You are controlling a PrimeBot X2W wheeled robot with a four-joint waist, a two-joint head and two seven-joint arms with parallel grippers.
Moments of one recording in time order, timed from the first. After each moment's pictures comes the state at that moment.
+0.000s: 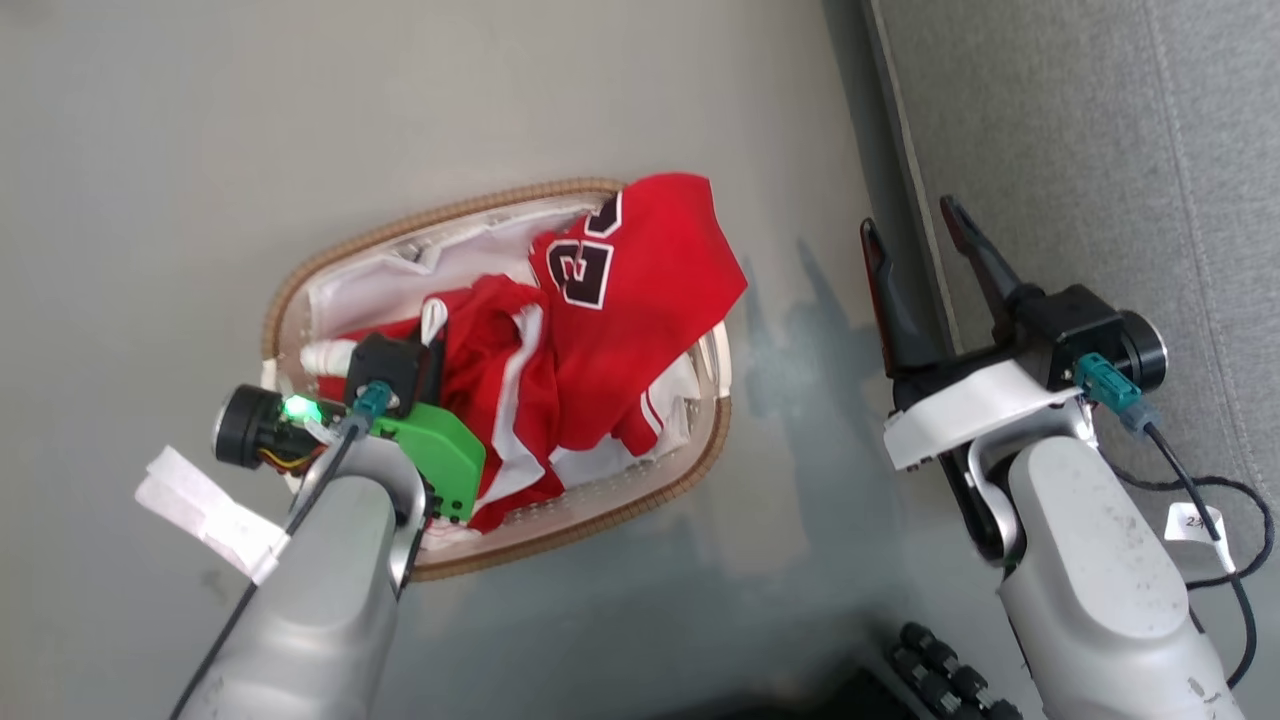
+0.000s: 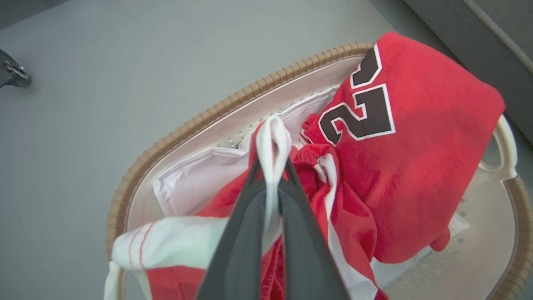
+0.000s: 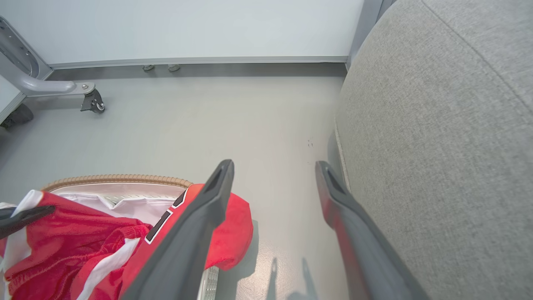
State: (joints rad) left arm -0.66 0.09 -0.38 0.92 -0.12 -0.05 -0.26; right arm -0.47 -0.05 0.15 0.32 0.14 0.13 -0.26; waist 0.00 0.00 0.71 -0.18
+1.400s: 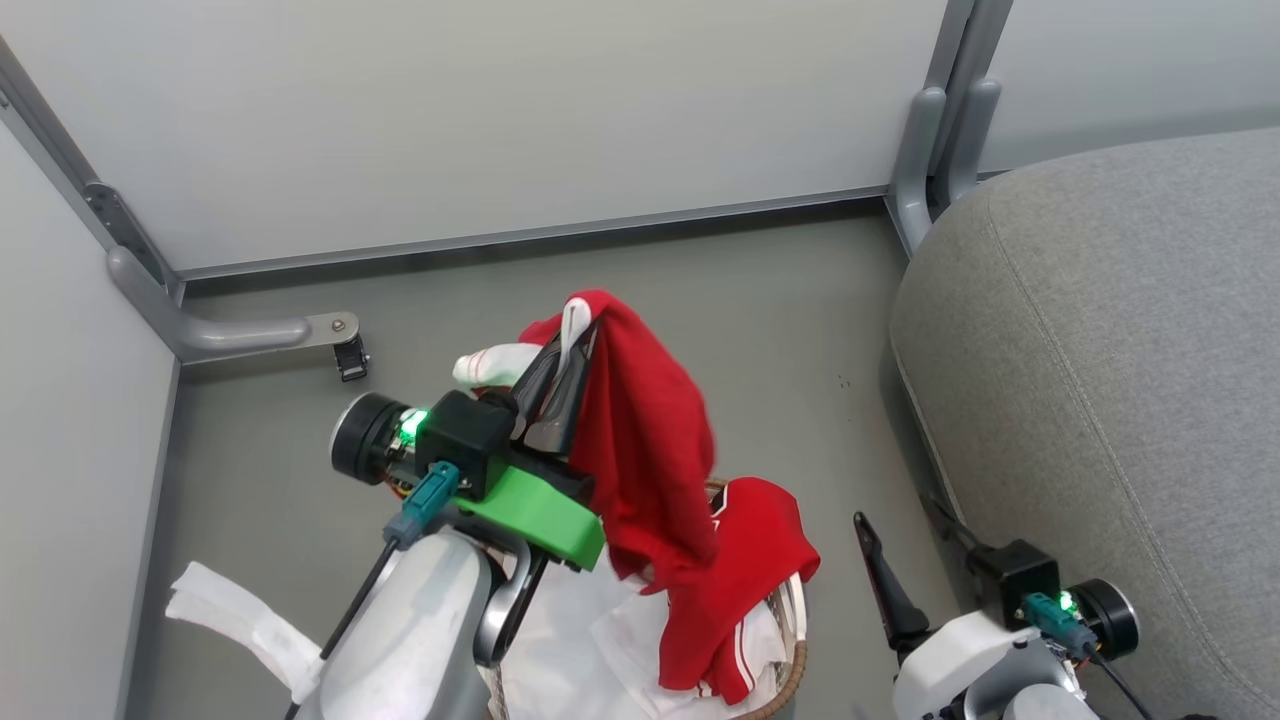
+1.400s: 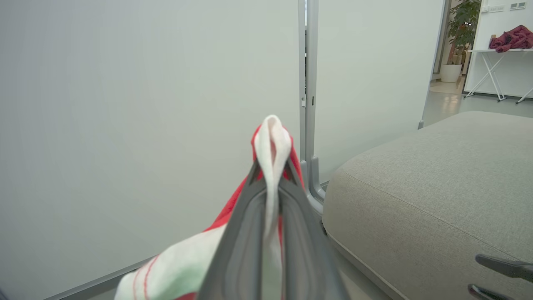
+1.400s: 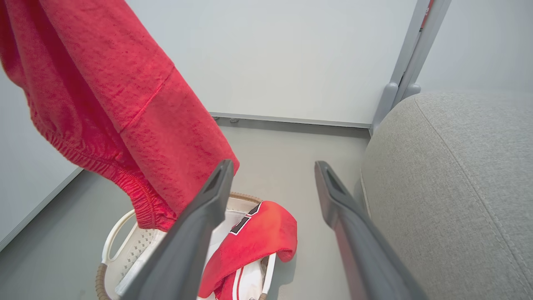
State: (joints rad) left arm -0.40 0.05 -0.45 0.33 -0.22 -0.12 -0.26; right arm -0.12 -0.05 0.18 0.40 0.10 0.13 -0.26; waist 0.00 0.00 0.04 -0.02
